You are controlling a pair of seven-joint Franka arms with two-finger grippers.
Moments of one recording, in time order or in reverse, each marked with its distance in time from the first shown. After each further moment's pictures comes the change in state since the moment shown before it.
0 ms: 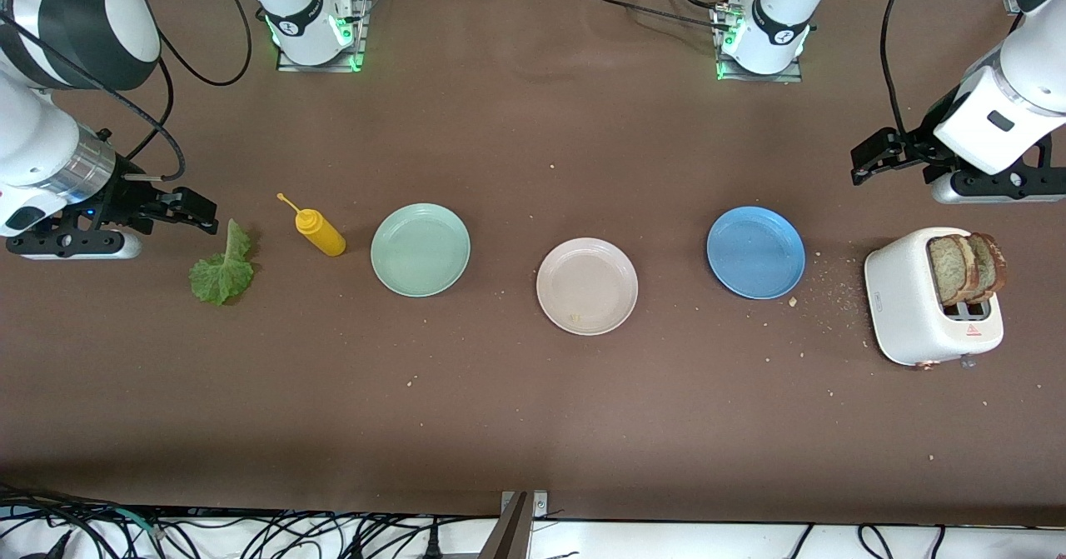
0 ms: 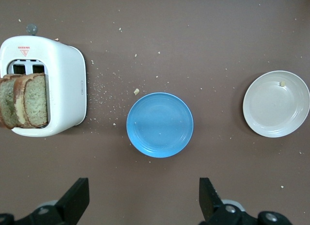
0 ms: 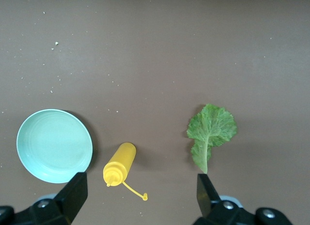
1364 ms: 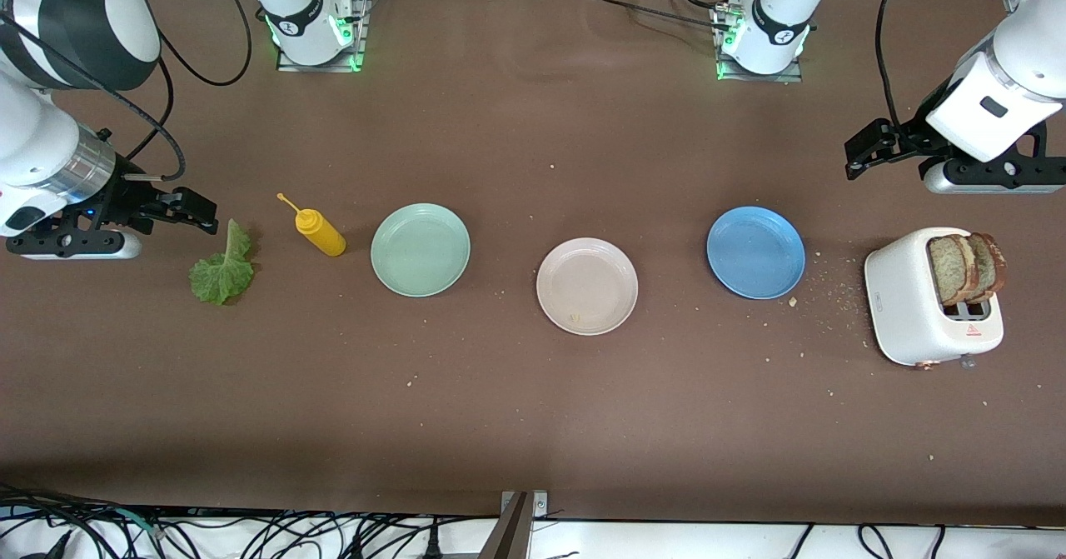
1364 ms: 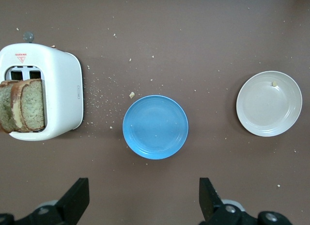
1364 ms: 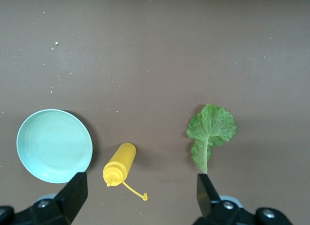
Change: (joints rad) left arm -0.021 -0.022 -0.009 0.000 0.000 0.007 0.000; right arm 0.000 0.000 0.000 0.000 0.000 0.000 0.000
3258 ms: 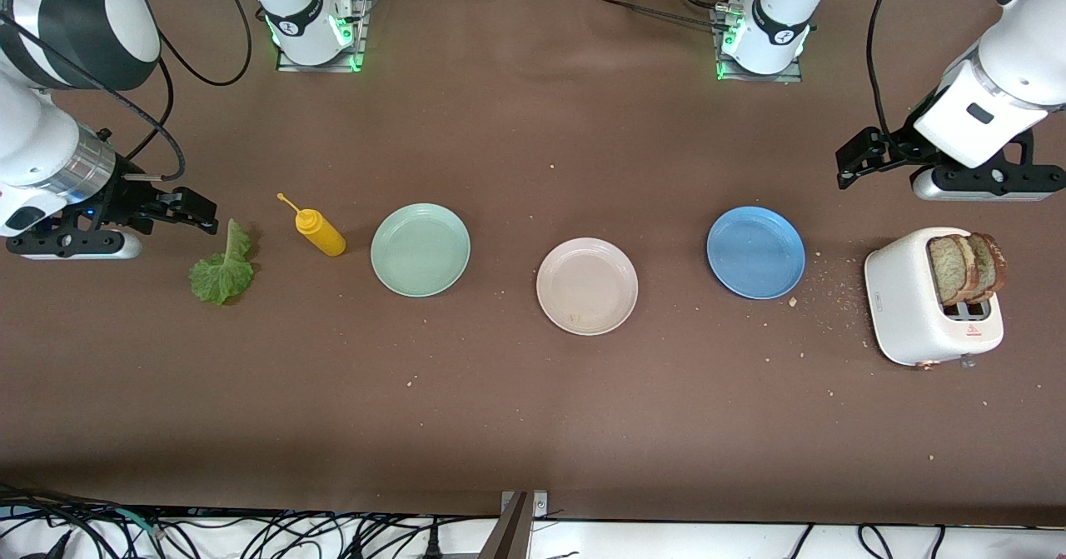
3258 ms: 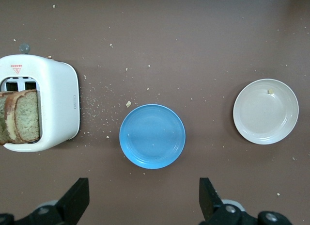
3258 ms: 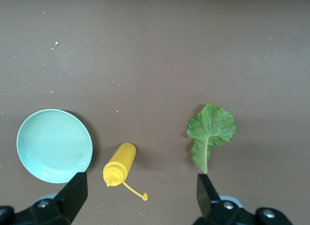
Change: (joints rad) left arm -0.013 0.003 0.008 -0.015 0.000 0.056 0.000; right arm 0.000 0.000 0.000 0.000 0.000 0.000 0.000
